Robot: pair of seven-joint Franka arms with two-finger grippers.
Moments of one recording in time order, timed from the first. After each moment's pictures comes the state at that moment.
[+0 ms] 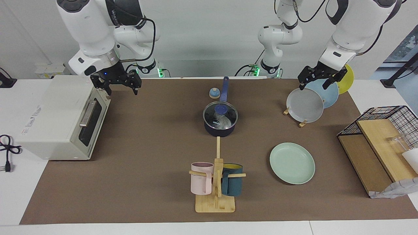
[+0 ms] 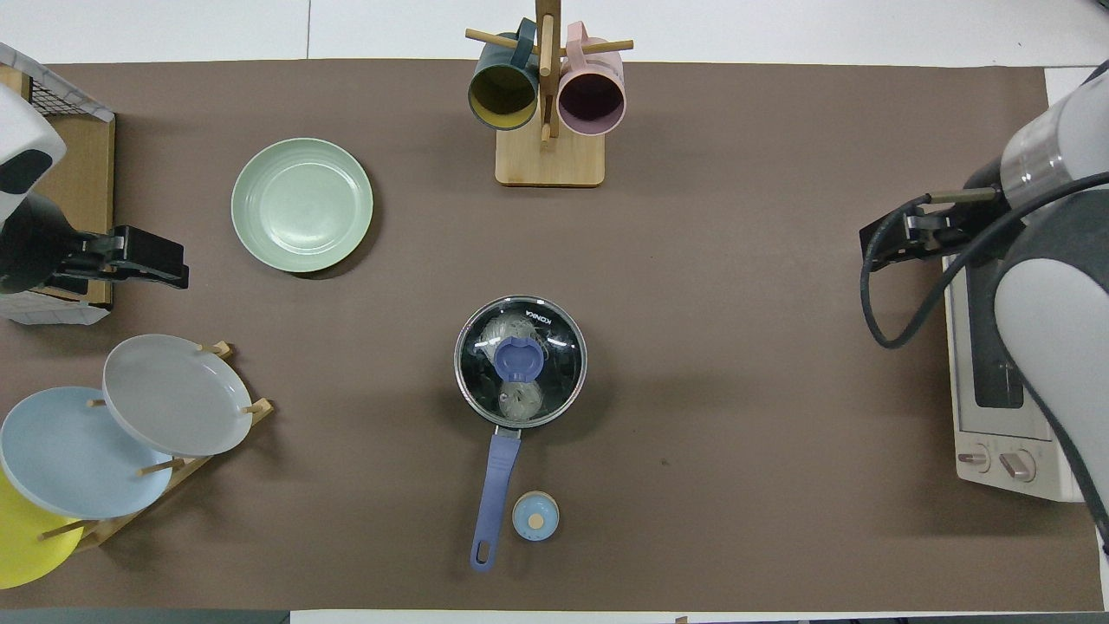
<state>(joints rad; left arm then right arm) -0.07 -0.01 -0.08 -1.58 -0.03 1.52 -0.11 0.12 0.08 -0.01 -1.49 -0.01 1.47 0.10</state>
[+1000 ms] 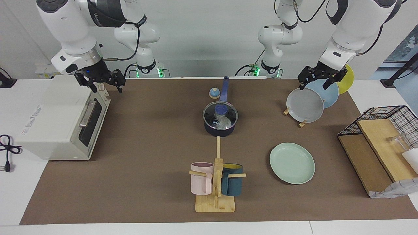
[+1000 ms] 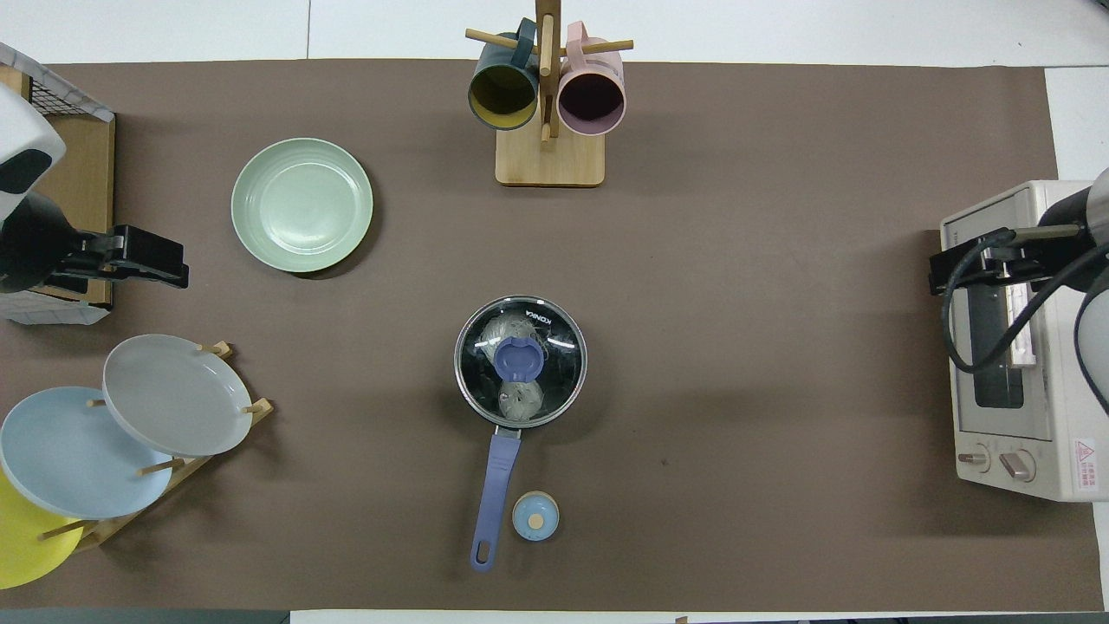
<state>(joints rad) -0.07 -0.01 -0.08 -1.58 -0.03 1.52 -0.11 0.05 0.00 -0.04 -1.64 -0.03 1.56 0.00</state>
